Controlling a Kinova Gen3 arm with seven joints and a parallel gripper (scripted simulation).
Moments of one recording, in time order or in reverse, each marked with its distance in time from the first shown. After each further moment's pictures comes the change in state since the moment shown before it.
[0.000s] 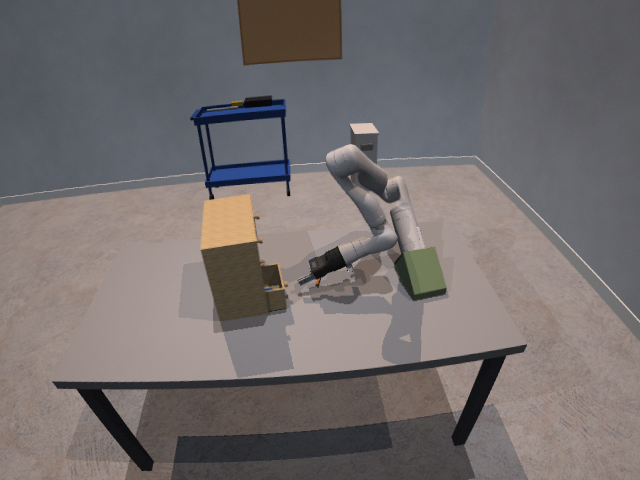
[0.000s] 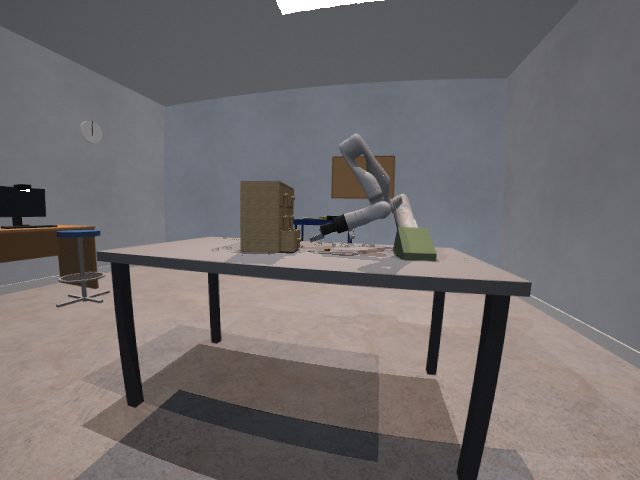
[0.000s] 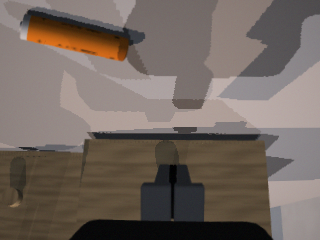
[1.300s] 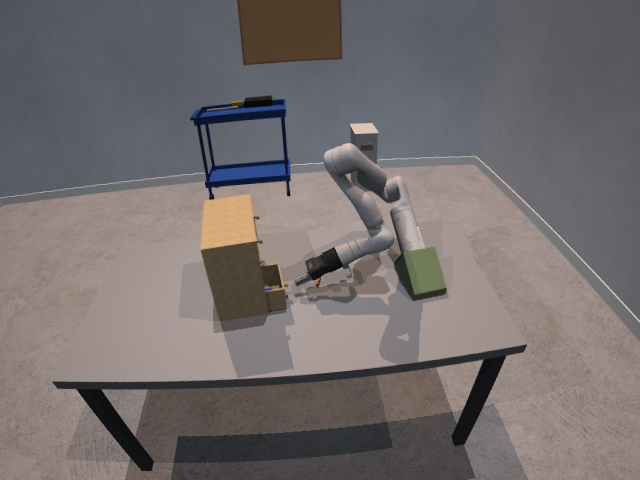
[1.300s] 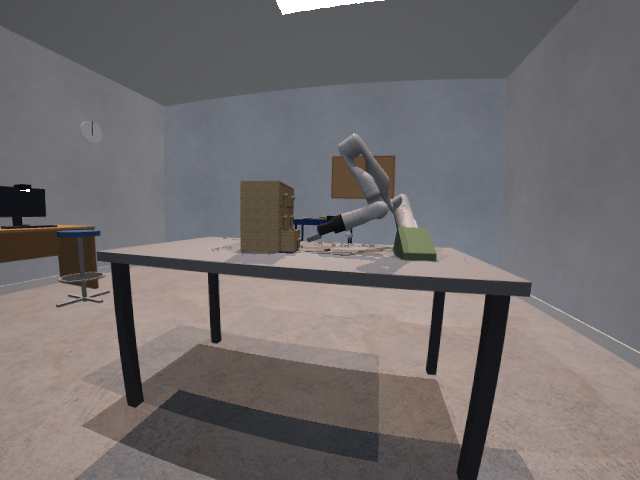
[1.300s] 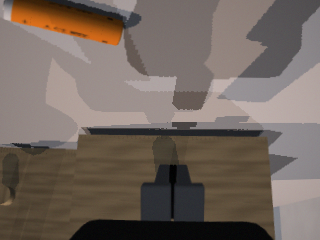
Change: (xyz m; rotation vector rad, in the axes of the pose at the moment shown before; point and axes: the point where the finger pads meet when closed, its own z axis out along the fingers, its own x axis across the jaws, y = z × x) arm 0.001 0.004 0.012 0.000 0.003 -0.005
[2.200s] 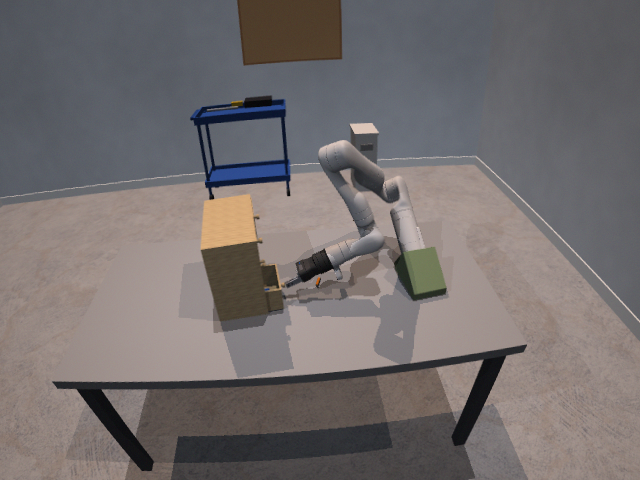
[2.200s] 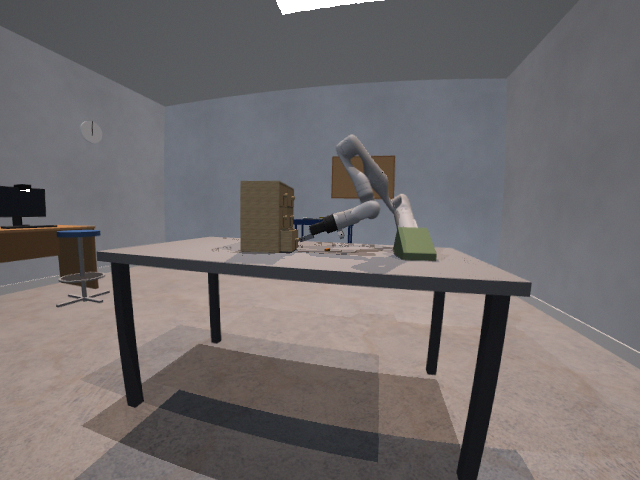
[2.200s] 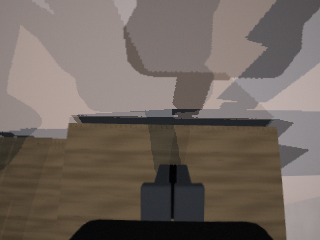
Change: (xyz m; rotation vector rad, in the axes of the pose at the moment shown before) arm 0.001 0.012 0.033 0.000 0.002 -0.003
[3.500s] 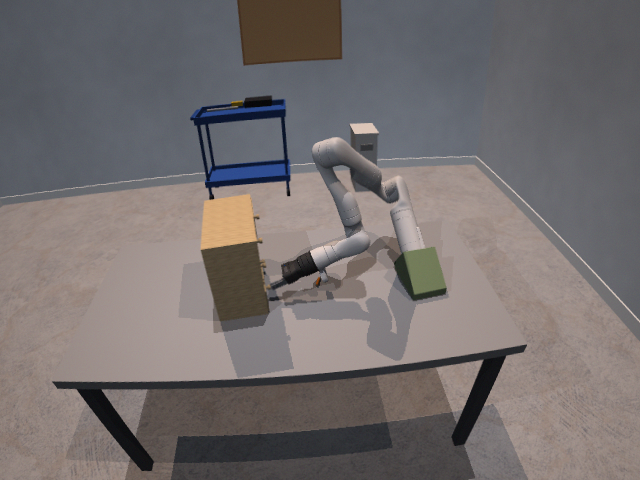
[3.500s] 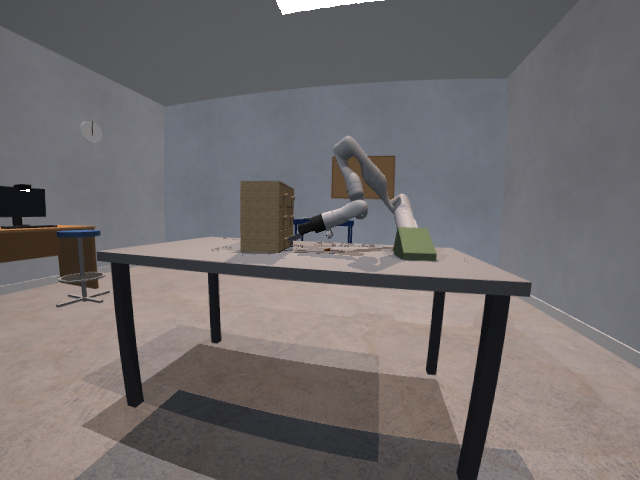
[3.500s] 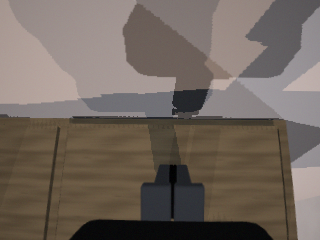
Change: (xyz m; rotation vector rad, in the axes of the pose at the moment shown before) arm -0.002 0.018 0.049 0.001 -0.004 0.005
